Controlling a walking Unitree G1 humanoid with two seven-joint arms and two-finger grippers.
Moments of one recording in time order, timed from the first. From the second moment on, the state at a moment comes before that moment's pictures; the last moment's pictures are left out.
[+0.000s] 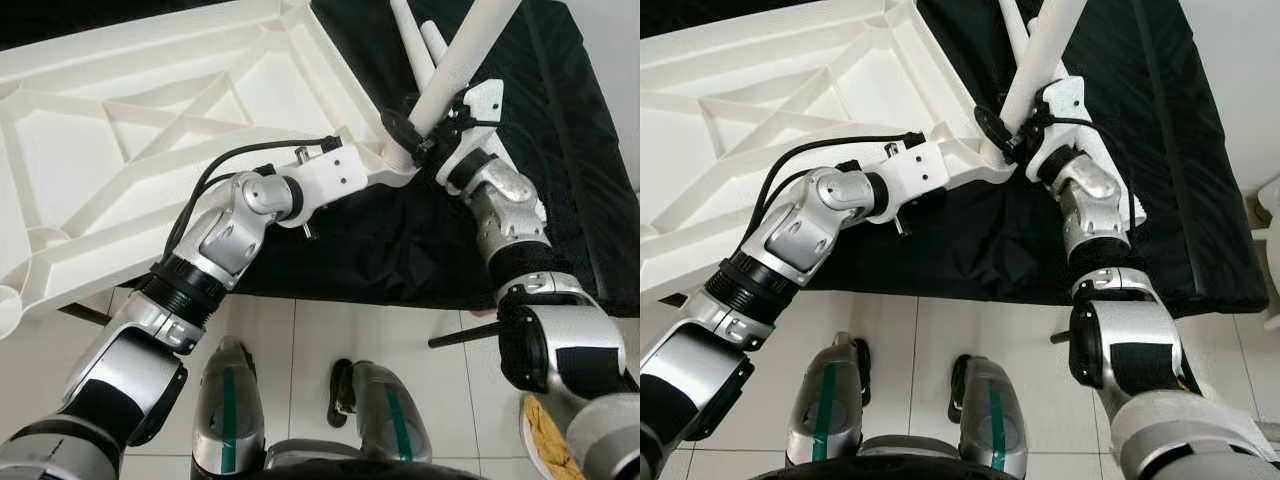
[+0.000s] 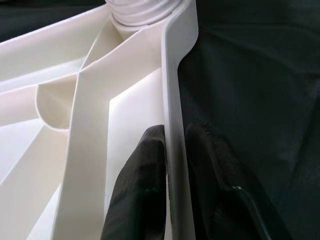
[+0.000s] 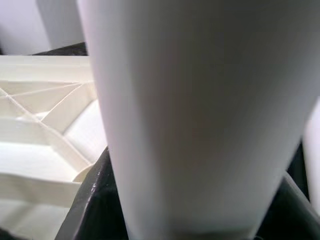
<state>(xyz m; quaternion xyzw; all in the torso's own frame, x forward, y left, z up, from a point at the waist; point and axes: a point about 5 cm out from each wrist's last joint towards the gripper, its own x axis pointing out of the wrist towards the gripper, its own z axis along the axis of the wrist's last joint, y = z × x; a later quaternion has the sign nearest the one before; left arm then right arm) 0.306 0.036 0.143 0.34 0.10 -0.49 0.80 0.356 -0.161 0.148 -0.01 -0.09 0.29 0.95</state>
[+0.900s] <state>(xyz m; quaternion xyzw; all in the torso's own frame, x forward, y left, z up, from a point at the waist) 0.303 0.034 0.146 0.33 0.08 -0.50 0.80 0.327 -0.108 0.153 0.07 -0.10 0.00 0.99</state>
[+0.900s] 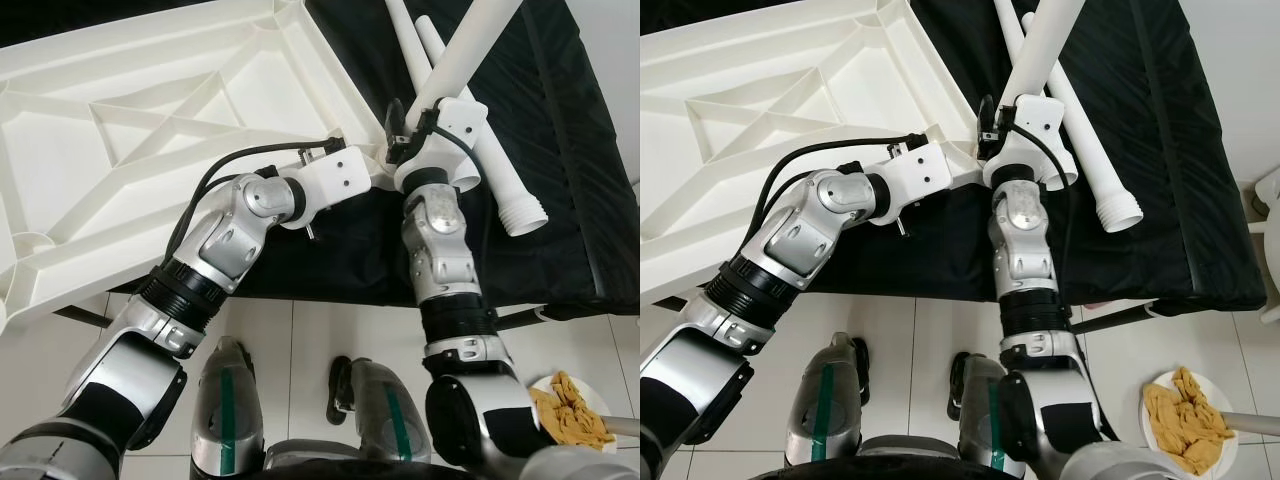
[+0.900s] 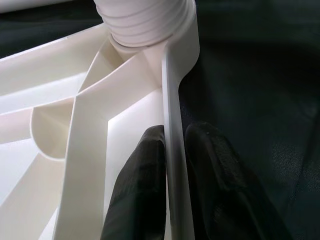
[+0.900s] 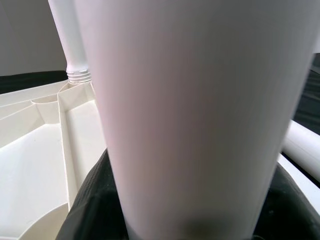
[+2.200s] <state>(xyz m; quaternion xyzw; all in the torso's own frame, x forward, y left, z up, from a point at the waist) 0.302 0.035 0.144 0.34 0.09 -0.50 0.80 0.324 -0.132 0.149 0.05 -0.09 0.13 0.99</state>
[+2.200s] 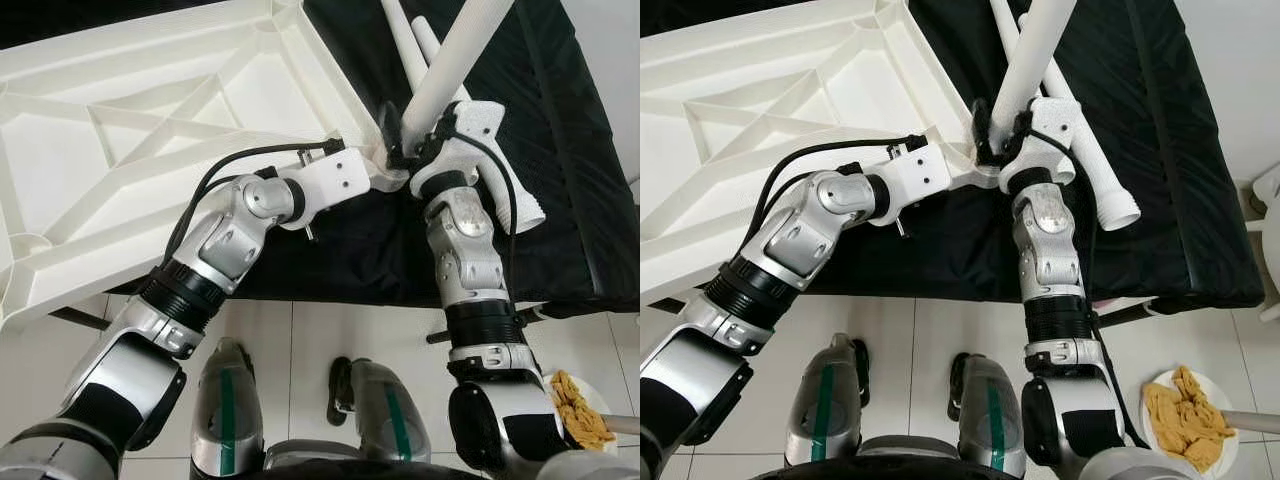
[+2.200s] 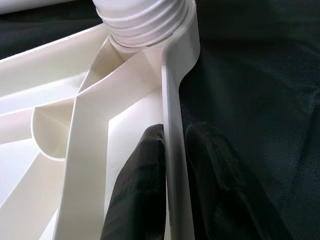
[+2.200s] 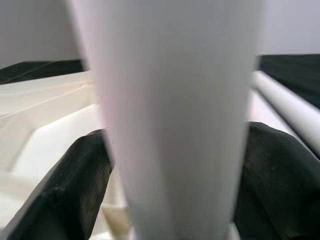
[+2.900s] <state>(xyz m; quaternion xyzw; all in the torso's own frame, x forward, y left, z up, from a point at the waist) 0.303 0.037 0.144 0.34 0.09 -0.50 0.79 0.341 -0.169 0.136 -0.02 -0.04 0.30 0.95</state>
